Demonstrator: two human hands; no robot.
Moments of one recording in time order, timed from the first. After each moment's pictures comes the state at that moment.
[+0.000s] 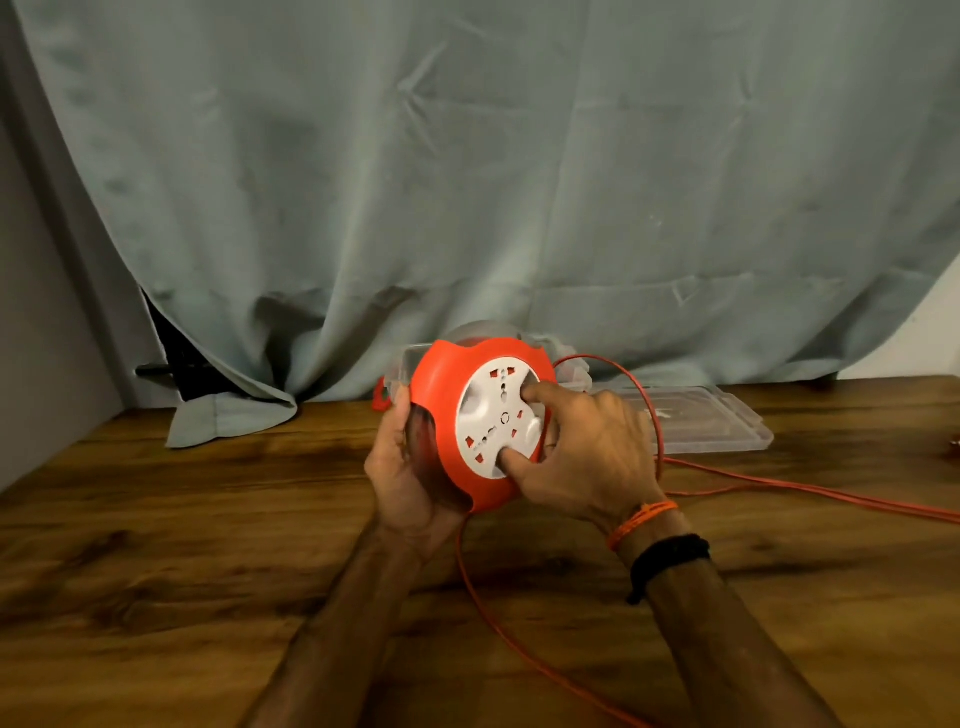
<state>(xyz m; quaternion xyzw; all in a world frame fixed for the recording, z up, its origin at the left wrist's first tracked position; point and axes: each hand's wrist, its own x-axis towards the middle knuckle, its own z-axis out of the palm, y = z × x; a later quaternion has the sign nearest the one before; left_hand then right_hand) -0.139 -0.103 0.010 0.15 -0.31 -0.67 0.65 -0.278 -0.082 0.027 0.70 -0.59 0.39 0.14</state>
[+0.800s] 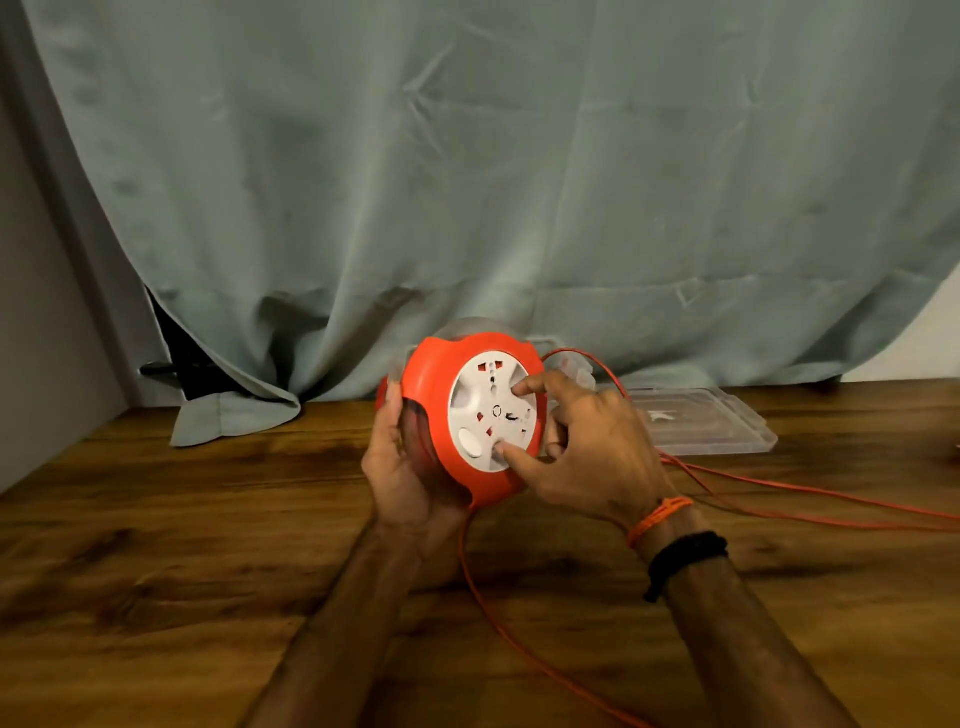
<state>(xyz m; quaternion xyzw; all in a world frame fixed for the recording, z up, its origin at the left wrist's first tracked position) -0.137 -0.104 0.011 0.11 -0.31 -0.71 0.63 -0.286 -0.088 0.030 0.74 -0.55 0.38 0.09</state>
